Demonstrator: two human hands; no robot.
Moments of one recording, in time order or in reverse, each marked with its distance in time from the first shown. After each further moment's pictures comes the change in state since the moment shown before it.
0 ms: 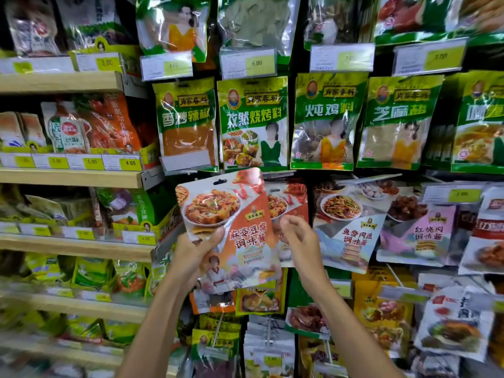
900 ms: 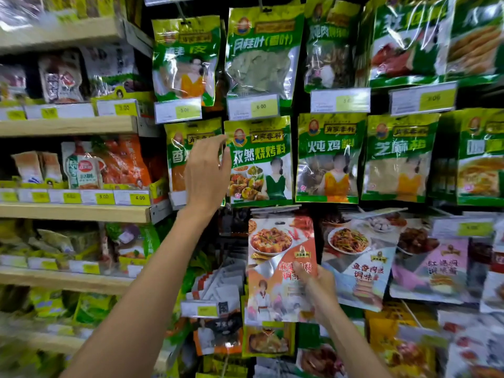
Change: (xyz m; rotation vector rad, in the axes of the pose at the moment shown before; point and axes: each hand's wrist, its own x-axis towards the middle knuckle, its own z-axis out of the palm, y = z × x) left_hand 0.097 0.145 0.055 0.942 0.414 0.983; right_hand 0.032 0.055 -0.014 0.115 0.157 0.322
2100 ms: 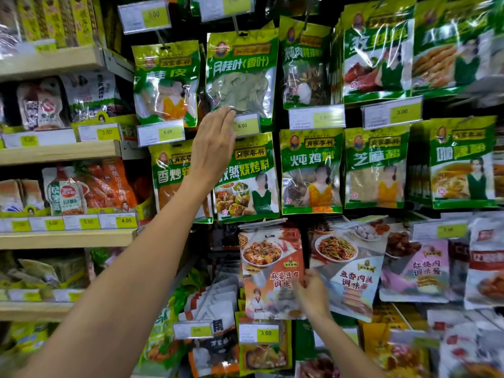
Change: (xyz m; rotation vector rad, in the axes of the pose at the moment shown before) left_hand 0.083 -0.001 0.046 0.277 -0.077 0.393; right_hand -0.001 -0.016 -0.001 -0.364 0.078 -0.046
